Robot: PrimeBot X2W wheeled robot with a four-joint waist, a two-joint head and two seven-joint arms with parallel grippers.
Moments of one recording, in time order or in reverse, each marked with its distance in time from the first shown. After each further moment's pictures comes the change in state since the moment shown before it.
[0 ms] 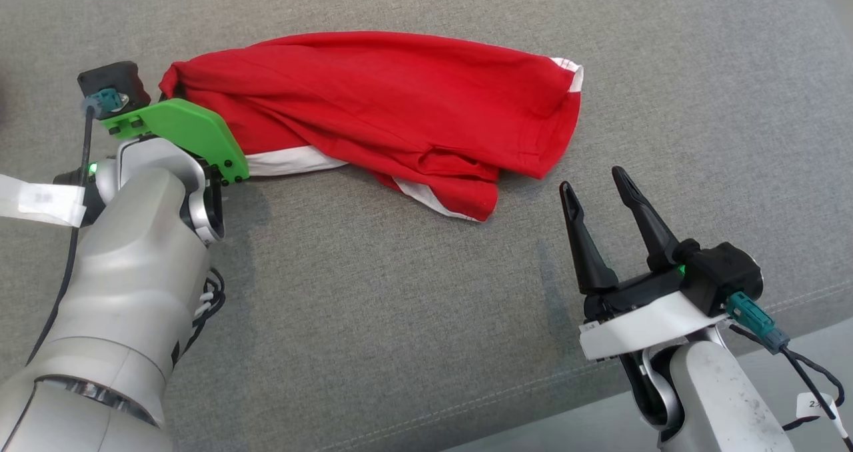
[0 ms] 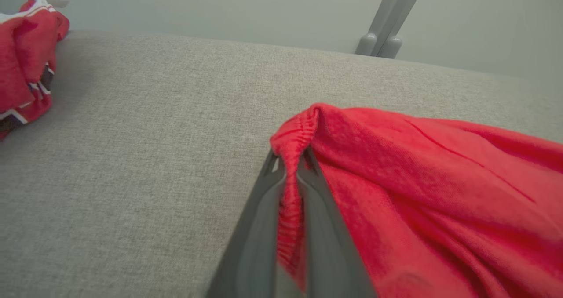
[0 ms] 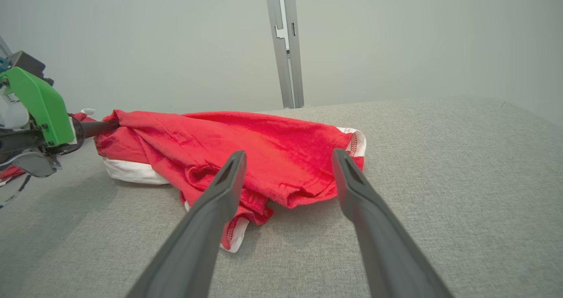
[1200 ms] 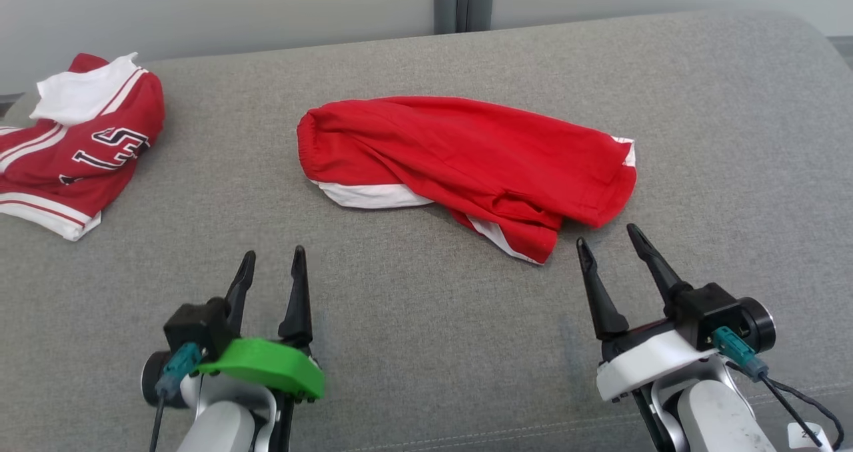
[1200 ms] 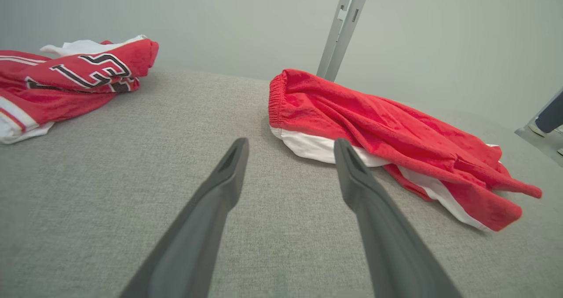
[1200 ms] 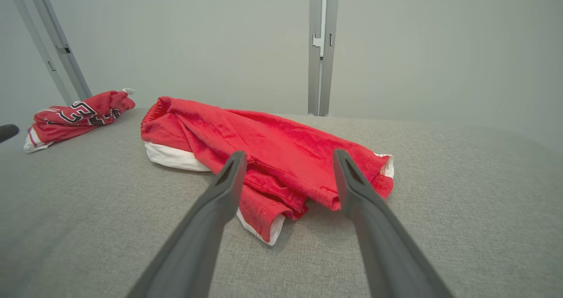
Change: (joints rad) left arm 0.798 0.007 0.319 -0.860 0.428 -0.083 -0.057; right arm 0.078 0.000 -0.074 0.097 -0.116 0.000 0.000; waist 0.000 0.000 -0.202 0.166
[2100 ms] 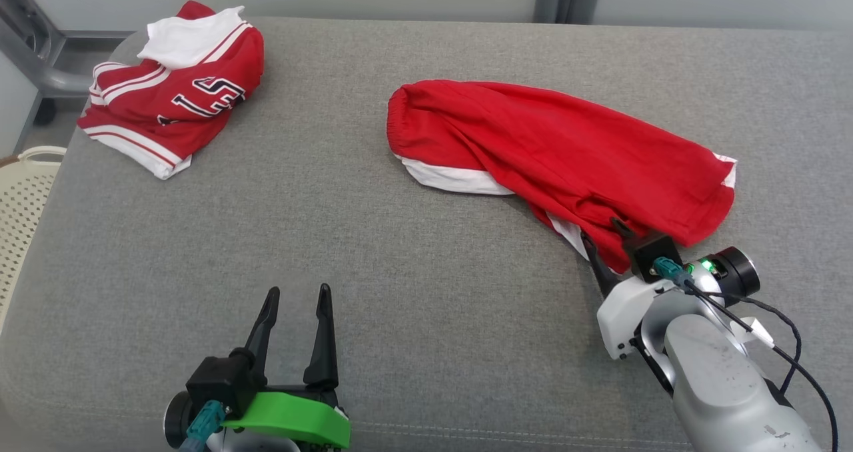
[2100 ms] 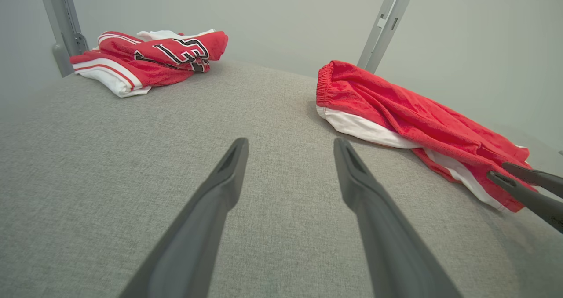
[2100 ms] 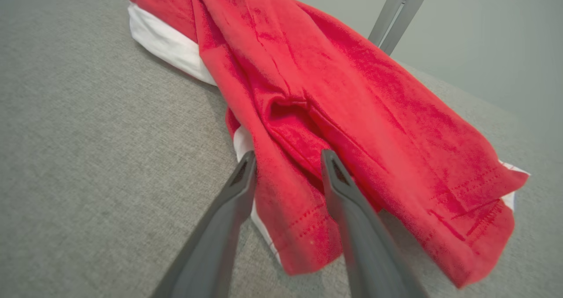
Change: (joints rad) left arm 0.248 -0.106 0.108 -0.224 0.194 -0.062 0.000; right arm -0.368 -0.051 0.056 0.651 -0.202 0.000 0.000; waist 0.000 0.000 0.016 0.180
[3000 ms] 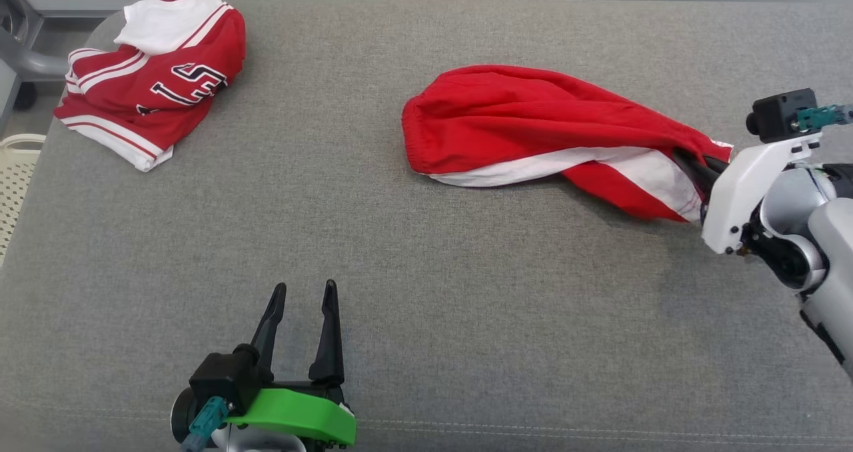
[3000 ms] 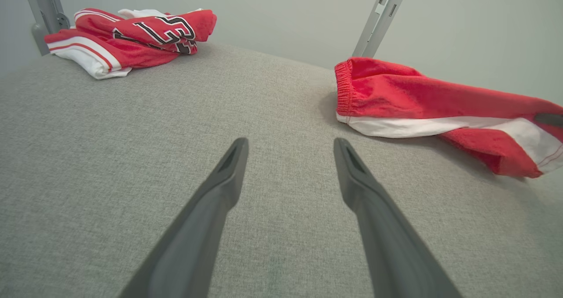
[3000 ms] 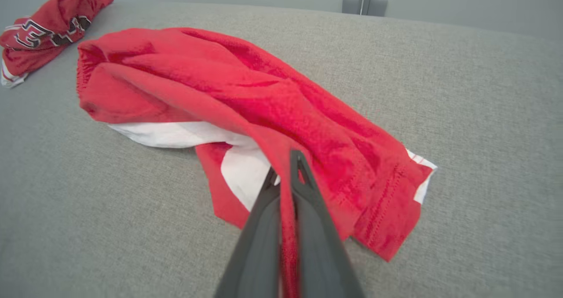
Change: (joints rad) left arm -0.008 -0.008 -0.008 -0.002 -0.018 -0.003 0.000; right arm -0.166 -0.426 0.332 -0.328 0.916 0.000 0.523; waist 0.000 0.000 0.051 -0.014
